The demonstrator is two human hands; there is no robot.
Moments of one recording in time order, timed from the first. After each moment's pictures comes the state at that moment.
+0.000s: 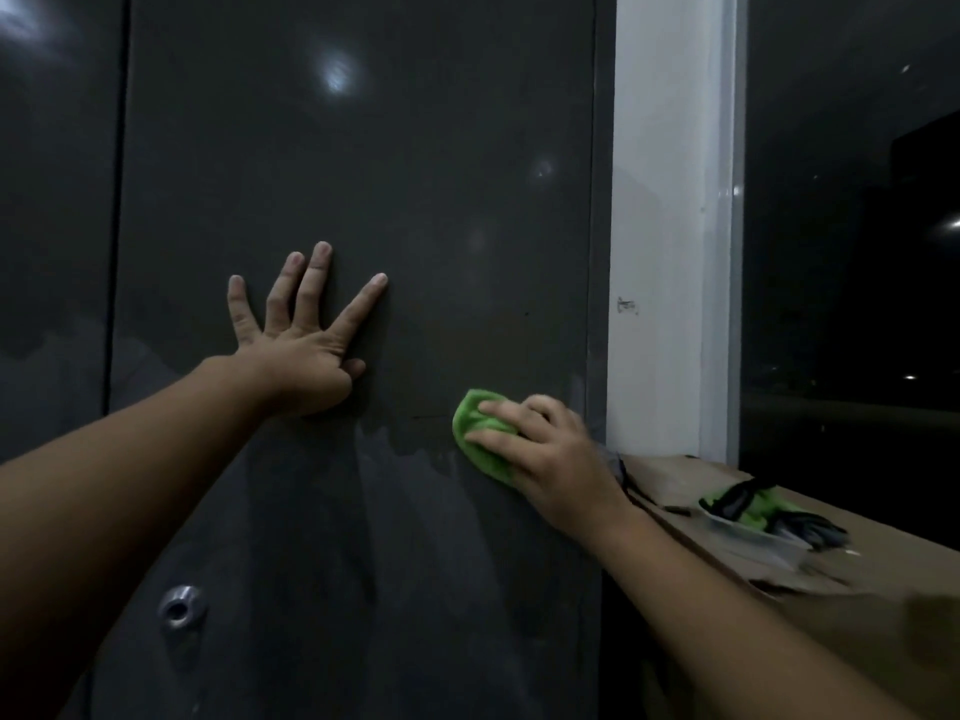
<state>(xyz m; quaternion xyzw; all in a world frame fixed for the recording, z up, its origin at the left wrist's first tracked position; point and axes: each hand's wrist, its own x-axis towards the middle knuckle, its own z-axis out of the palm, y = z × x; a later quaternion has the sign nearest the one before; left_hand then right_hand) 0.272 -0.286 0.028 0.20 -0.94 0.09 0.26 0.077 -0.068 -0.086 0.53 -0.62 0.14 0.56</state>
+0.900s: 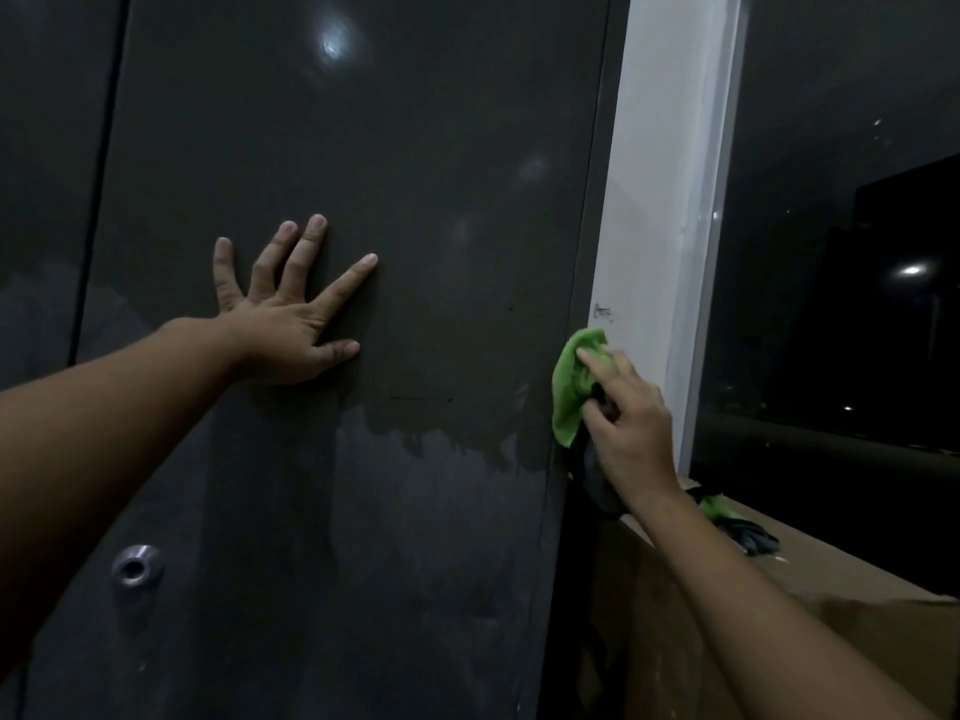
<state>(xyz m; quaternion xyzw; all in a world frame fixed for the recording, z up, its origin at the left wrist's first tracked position) 0.272 -0.296 0.024 0.19 -0.94 0.11 0.27 0.067 0.005 -0.055 0.37 -0.69 0.35 0.52</state>
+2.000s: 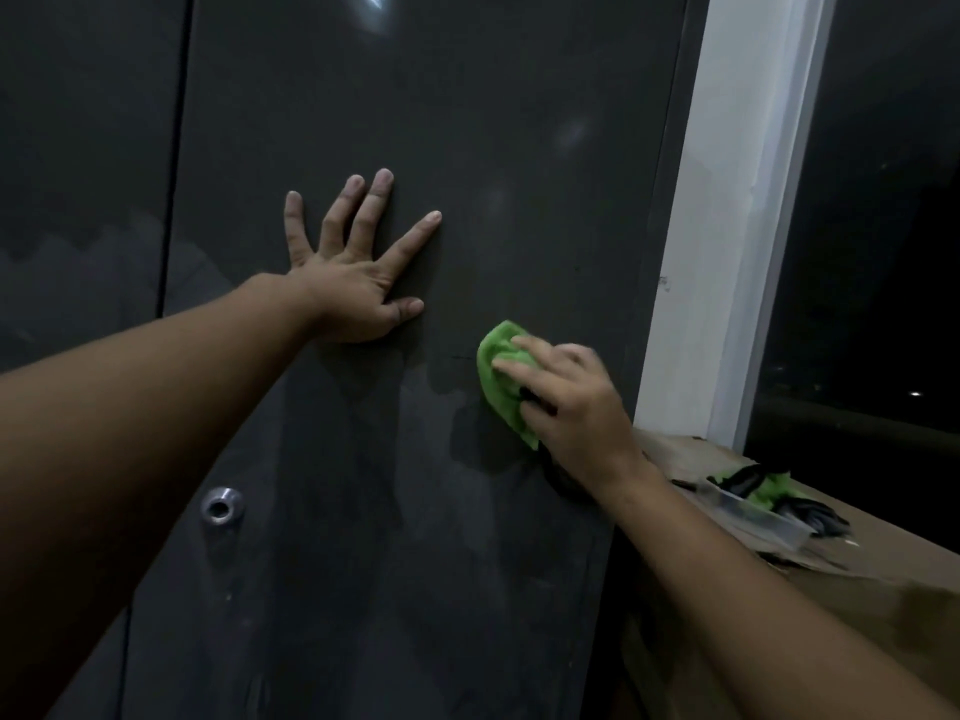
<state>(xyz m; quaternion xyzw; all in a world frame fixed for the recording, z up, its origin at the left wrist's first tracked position) 0.269 -0.304 0.018 0.15 -0.93 0.12 0.32 0.106 -0.082 -0.076 0.53 -0.62 0.20 0.54</state>
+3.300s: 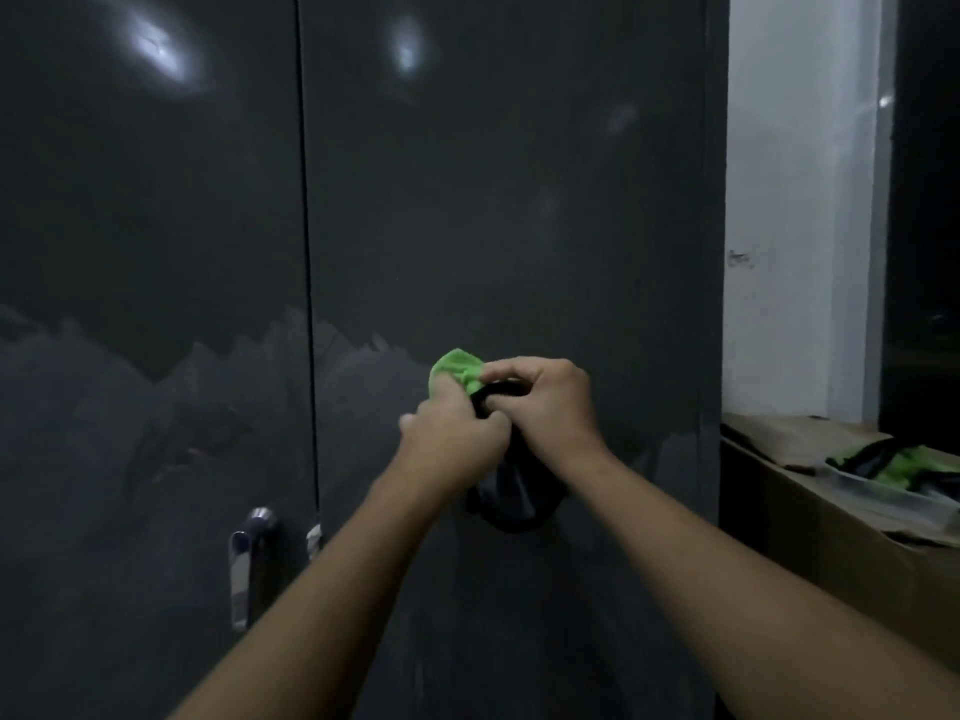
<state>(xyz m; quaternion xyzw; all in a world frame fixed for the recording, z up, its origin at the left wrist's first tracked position) 0.328 -0.234 -0.060 0.24 -0.86 -0.28 0.34 0.222 -0.158 -0.060 0.47 -0.62 0.59 0.19</state>
